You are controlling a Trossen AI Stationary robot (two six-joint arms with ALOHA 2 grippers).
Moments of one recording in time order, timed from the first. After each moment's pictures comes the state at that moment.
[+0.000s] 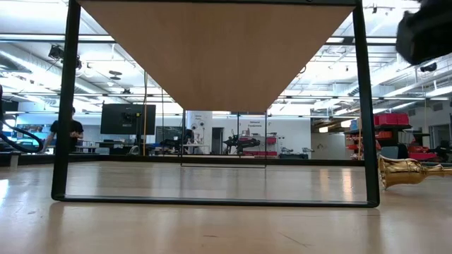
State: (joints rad) left arm -0.40 1.07 0.99 -0.41 -0.41 -0.11; right arm 0.59 1.28 0.69 -0.44 -0.23 1.14
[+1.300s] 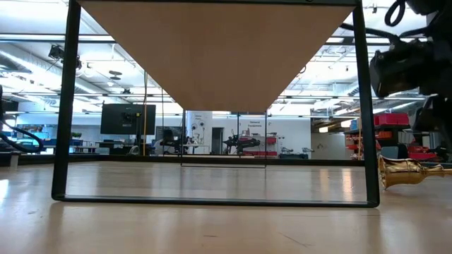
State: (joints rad) left arm -0.40 1.07 0.99 -0.47 -0.41 -0.17; right arm 0.51 1.45 0.69 -0.41 -0.12 0.99
